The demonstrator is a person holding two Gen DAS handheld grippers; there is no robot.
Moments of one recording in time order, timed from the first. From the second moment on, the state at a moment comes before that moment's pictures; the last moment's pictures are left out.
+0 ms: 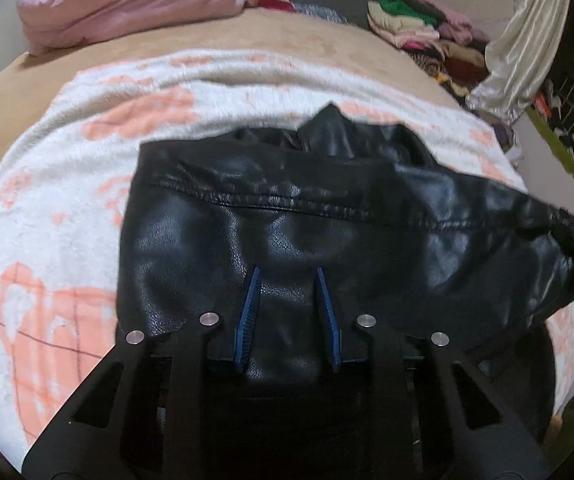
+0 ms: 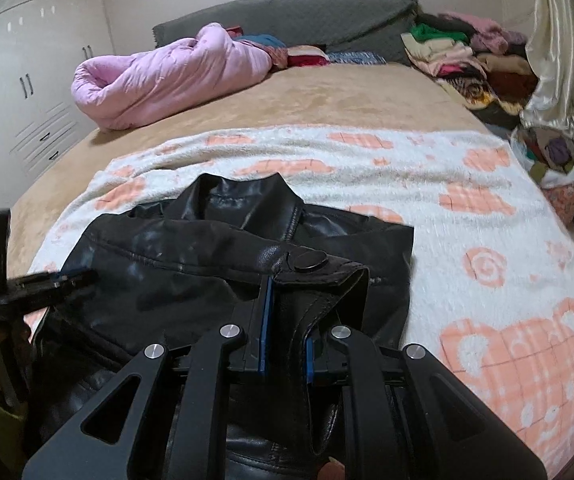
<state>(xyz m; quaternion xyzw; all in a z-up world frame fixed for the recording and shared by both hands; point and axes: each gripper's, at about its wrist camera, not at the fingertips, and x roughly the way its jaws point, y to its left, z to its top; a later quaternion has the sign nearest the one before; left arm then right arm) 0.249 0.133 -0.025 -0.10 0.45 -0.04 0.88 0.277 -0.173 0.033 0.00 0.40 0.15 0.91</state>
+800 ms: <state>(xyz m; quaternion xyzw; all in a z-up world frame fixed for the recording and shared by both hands) 0.247 0.132 -0.031 -0.09 0.46 -0.03 0.88 0.292 -0.122 0.022 -0.02 0.41 0.14 0.90</state>
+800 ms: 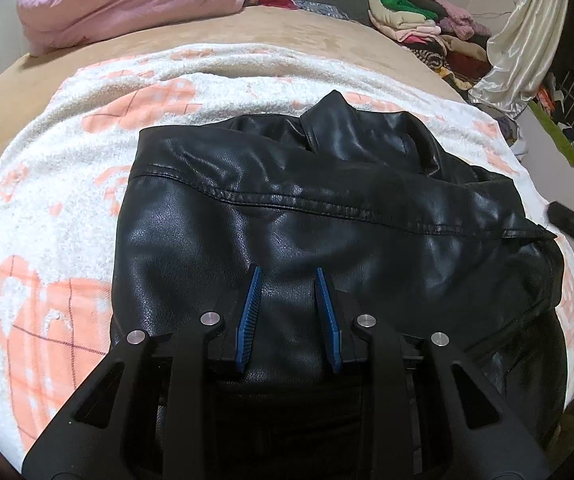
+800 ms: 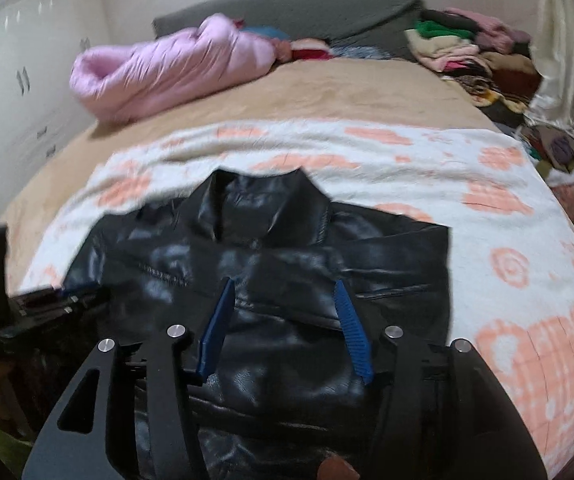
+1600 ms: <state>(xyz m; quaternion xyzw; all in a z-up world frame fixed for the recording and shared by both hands) 0.235 0.132 -0.015 -0.11 0.45 -0.05 0.89 0.275 -0.129 0.001 -0.01 0.43 0.14 0.89</state>
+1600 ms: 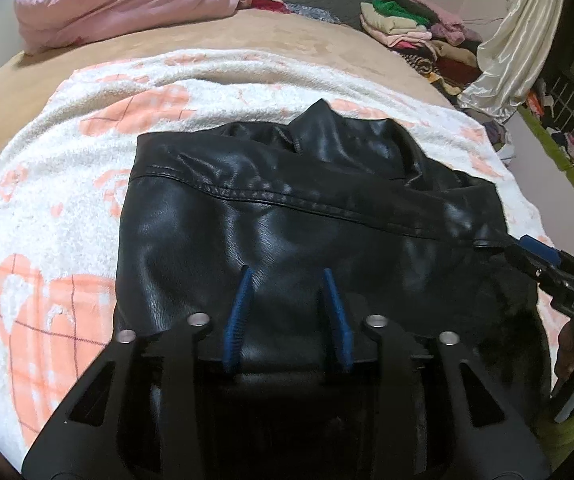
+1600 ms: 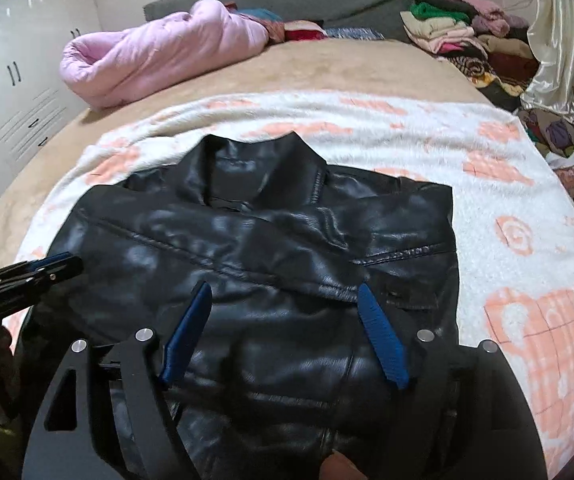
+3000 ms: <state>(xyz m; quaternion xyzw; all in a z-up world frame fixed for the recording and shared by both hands) 0.180 0.100 0.037 -0.04 0.41 -0.07 0.91 0.188 -0.150 0.042 0.03 0.39 0.13 0.91</state>
